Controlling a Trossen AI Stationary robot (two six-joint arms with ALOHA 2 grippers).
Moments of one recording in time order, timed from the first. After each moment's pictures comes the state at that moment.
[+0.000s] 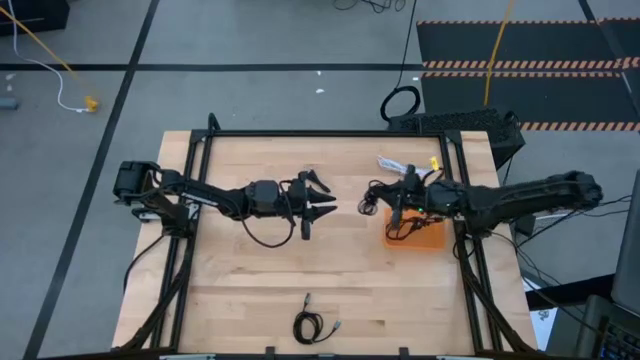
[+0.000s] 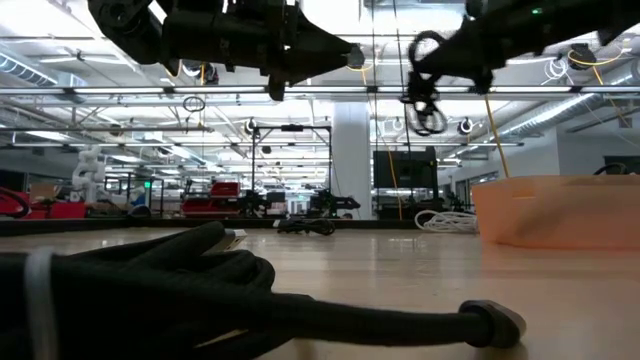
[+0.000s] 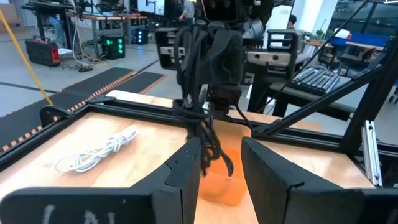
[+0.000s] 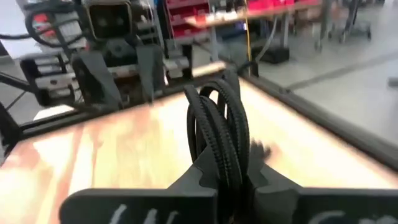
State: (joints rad) left arm 0.00 1.58 0.77 0.78 -0.05 -0.12; right arm 0.05 0.85 0.46 0.18 0.36 0.25
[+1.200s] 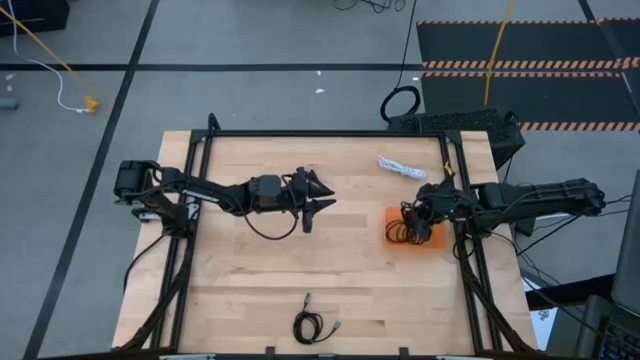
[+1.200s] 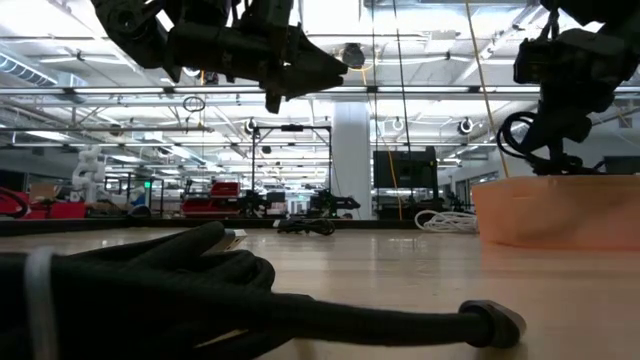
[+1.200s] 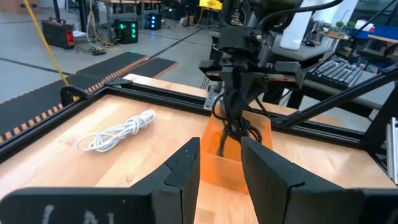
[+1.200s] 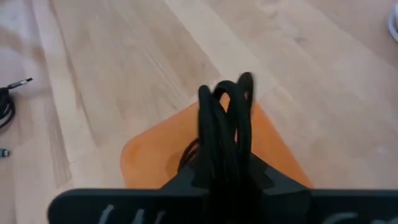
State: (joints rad) left arm 0.05 1.58 0.77 0.72 -0.05 -0.16; right arm 0.05 0.60 0.46 -0.69 0.15 0.62
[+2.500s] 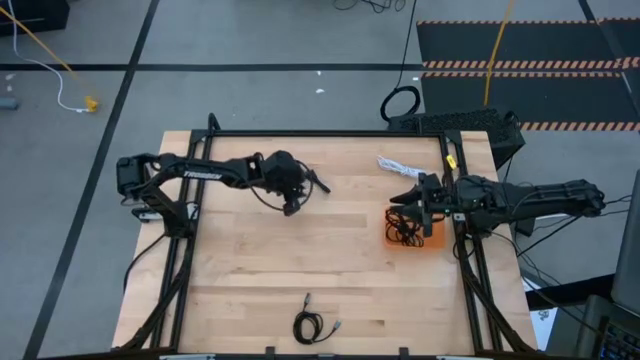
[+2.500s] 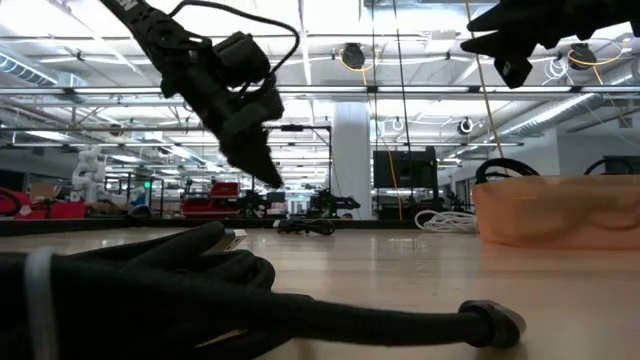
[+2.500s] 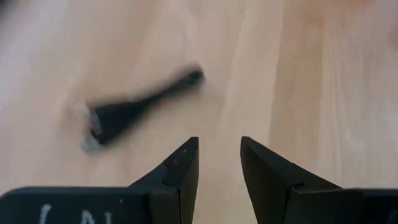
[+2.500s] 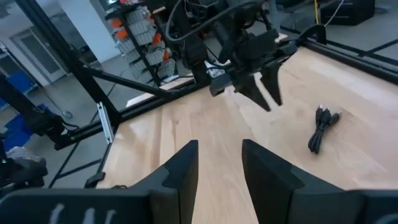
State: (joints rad) left arm 0.32 1.58 0.86 -0.13 0.14 0.04; right arm 0.05 0.57 0.46 -0.11 0.08 0.43
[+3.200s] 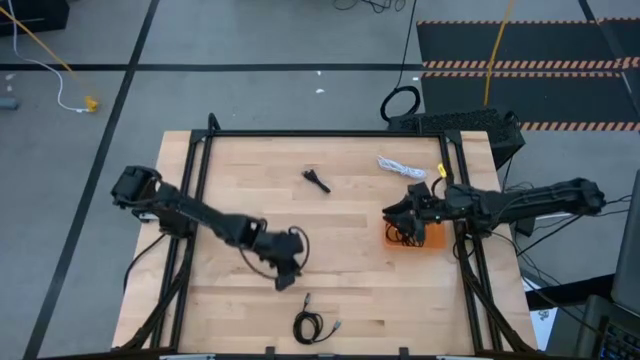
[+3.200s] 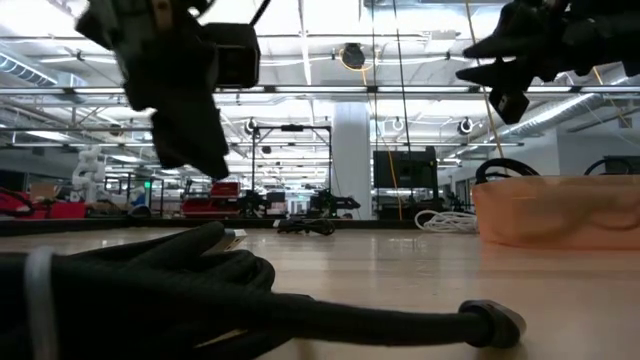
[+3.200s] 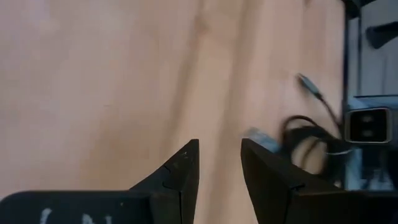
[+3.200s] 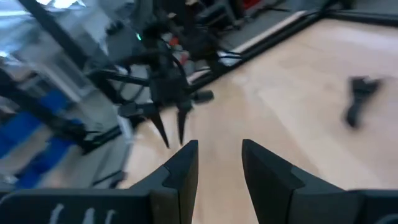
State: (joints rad) left arm -0.30 1.60 0.86 -0.10 0.13 -0.69; right arm 0.05 0.63 0.26 0.21 0.00 0.56
